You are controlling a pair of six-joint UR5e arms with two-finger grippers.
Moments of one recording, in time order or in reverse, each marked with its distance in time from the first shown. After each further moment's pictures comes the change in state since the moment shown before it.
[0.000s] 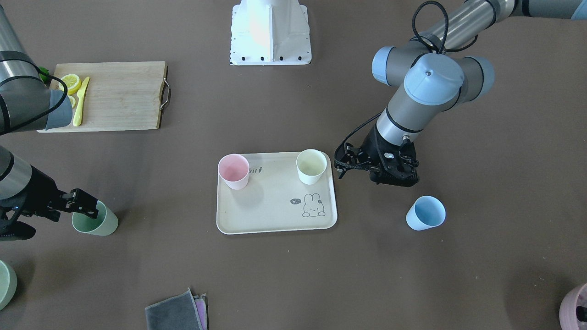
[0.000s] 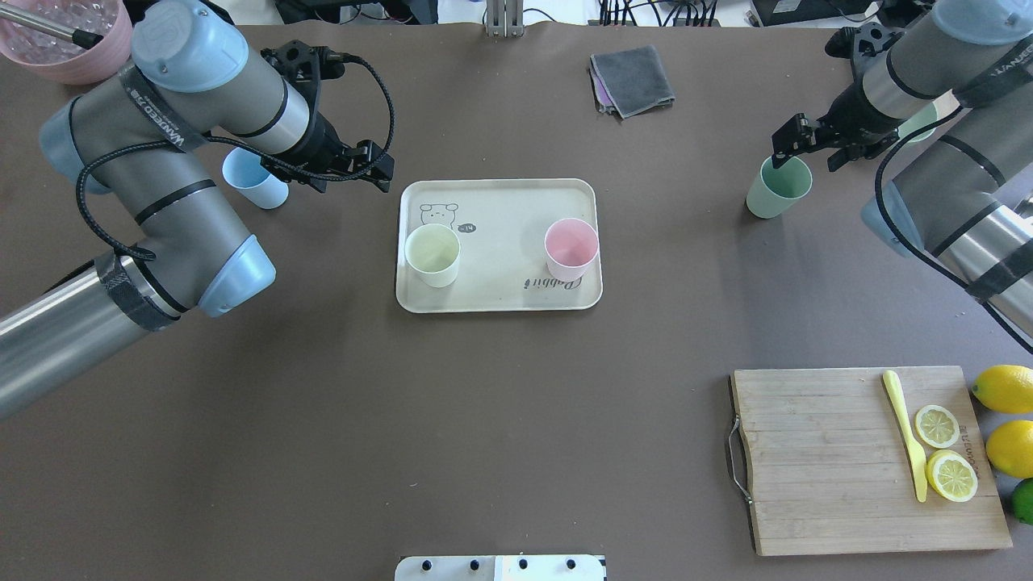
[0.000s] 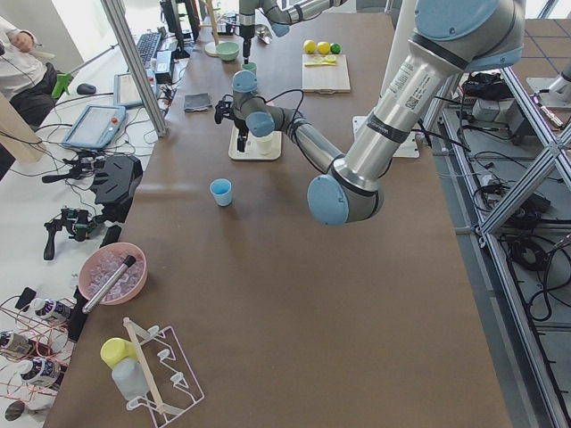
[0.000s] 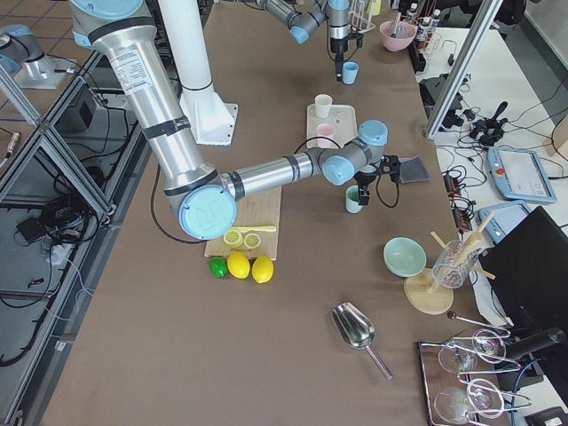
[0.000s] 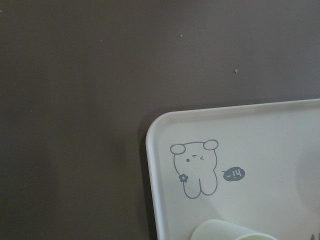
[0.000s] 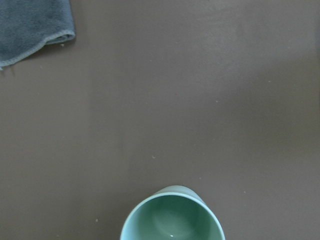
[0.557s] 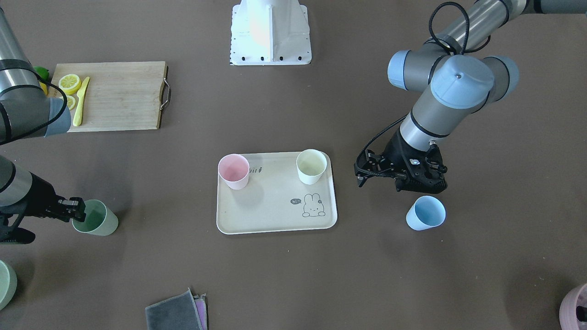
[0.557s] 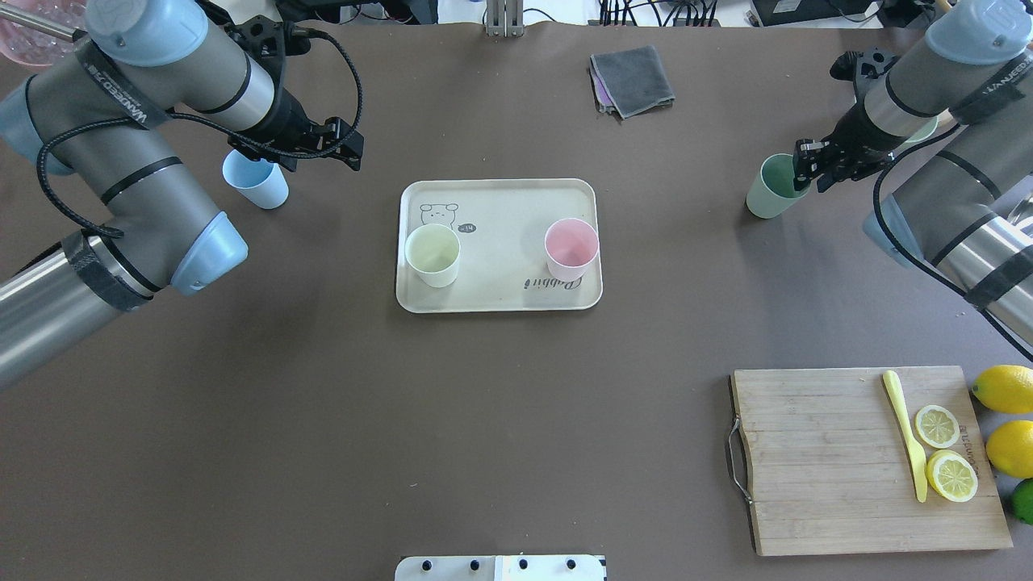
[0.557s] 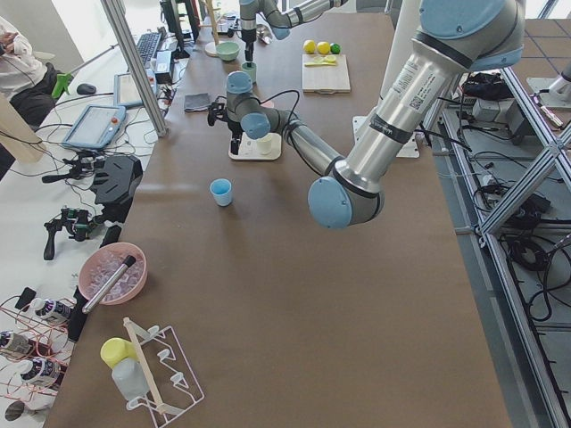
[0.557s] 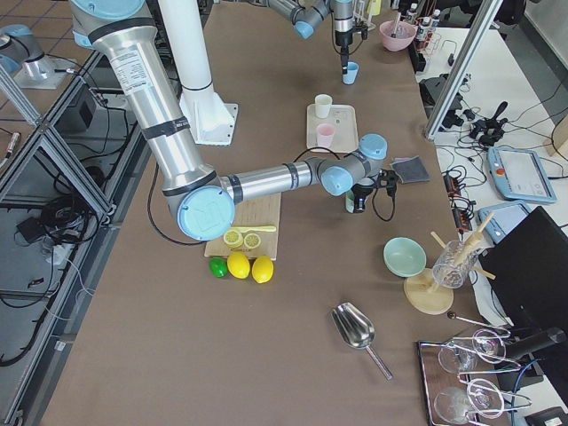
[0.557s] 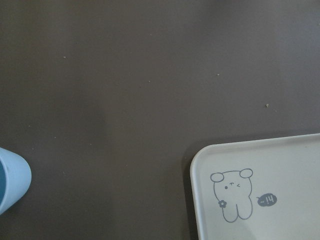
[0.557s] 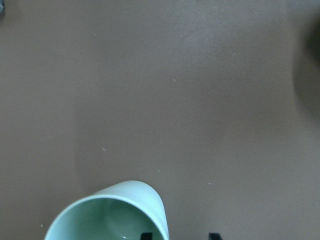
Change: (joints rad) left arm -0.066 0.039 -0.003 0.000 -0.006 0.059; right arm -0.010 -0.008 -0.058 0.003 0.006 0.003
